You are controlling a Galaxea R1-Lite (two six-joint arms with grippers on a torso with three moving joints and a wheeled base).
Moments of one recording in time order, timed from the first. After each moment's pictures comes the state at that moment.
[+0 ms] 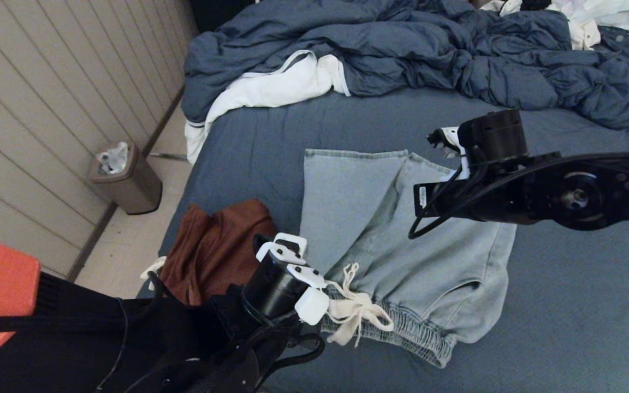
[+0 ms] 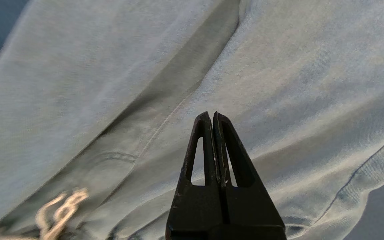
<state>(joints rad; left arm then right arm) -1.00 1.86 -0.88 -0.33 0.48 -0.35 0.38 1.79 -1.29 -0.01 -0.23 0.13</state>
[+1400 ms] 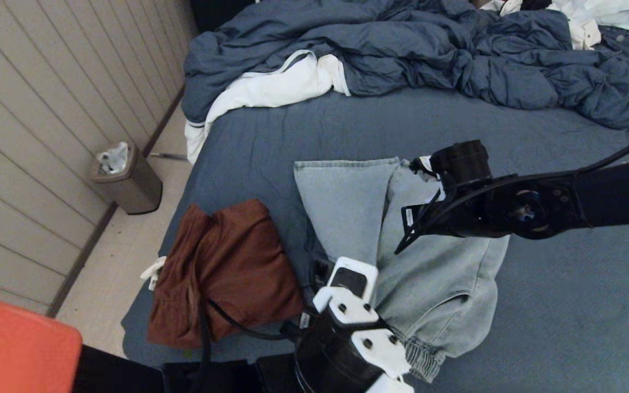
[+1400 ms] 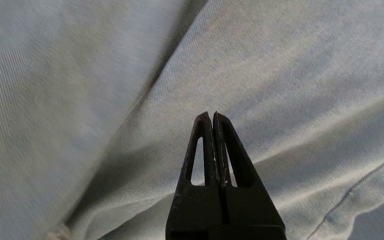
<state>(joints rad) -1.22 1.92 -0.90 -0.55 0.52 -0.34 0.36 1.91 -1.29 -0.01 -0.22 0.11</state>
